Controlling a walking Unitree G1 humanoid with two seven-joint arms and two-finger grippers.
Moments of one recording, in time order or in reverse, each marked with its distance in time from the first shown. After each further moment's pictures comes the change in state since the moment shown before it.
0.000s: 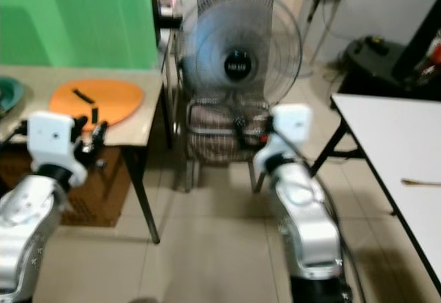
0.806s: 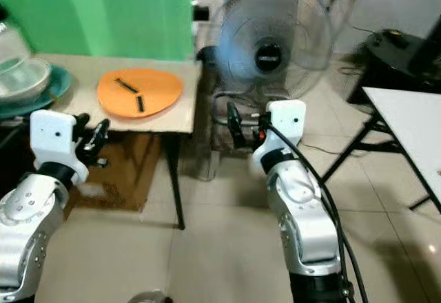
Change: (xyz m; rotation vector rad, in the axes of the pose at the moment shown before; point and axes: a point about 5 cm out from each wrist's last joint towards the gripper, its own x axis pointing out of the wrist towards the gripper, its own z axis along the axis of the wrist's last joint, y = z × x) left arm 0.003 -0.005 0.000 0.007 -0.004 -0.019; right arm 0.000 -0.001 0.003 -0.028 -0.005 0.015
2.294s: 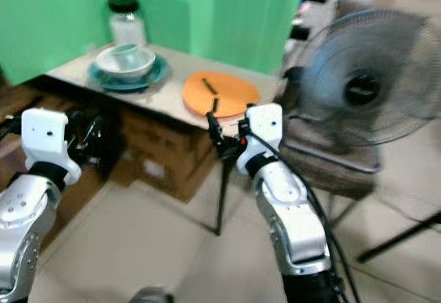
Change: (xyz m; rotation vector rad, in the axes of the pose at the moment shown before) left arm -0.004 0.010 0.004 0.025 -0.010 0.029; right arm 0.004 0.023 -0.010 0.009 0.042 0.134
